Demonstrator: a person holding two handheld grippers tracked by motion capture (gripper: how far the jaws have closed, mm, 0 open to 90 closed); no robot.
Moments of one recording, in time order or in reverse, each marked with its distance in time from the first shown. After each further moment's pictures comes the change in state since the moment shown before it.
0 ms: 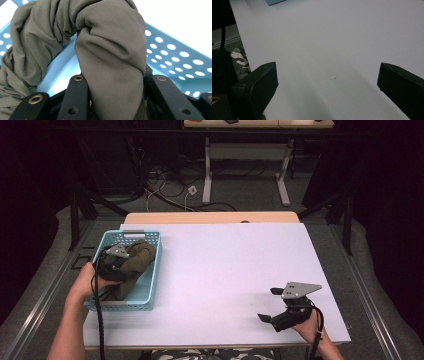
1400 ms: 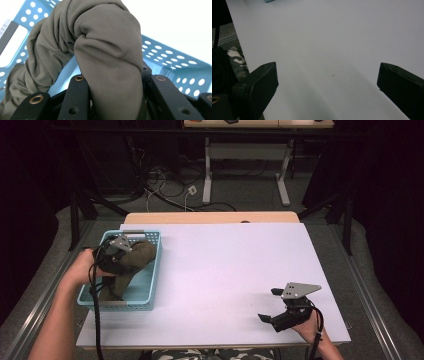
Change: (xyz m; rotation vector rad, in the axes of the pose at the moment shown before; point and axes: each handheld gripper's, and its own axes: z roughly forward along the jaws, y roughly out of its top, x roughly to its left) left arm 0.000 0.035 -0.024 0.120 -0.010 0.163; right arm 0.000 -0.002 0.001 0.016 -0.013 0.009
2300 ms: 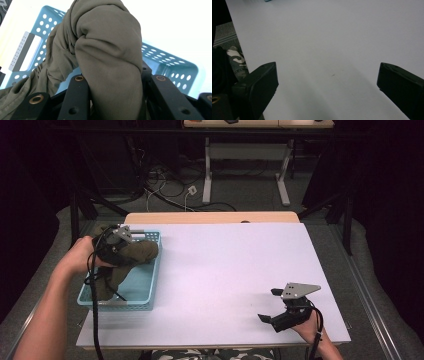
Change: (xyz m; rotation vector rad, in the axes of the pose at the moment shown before) left arm 0.003 0.032 -0.028 0.075 0.011 0.057; right arm 0.000 0.000 0.001 0.003 -0.001 -0.005
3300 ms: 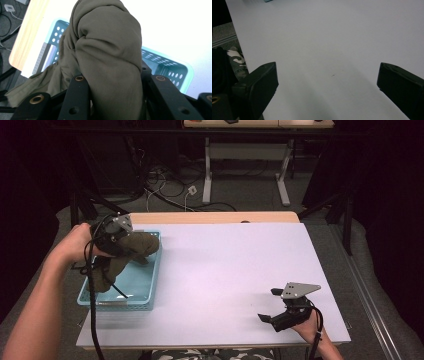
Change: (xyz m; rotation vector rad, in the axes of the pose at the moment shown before) left arm 0.002 0.025 -0.034 0.022 0.024 0.055; right arm -0.001 0.000 0.001 -0.002 0.002 0.007
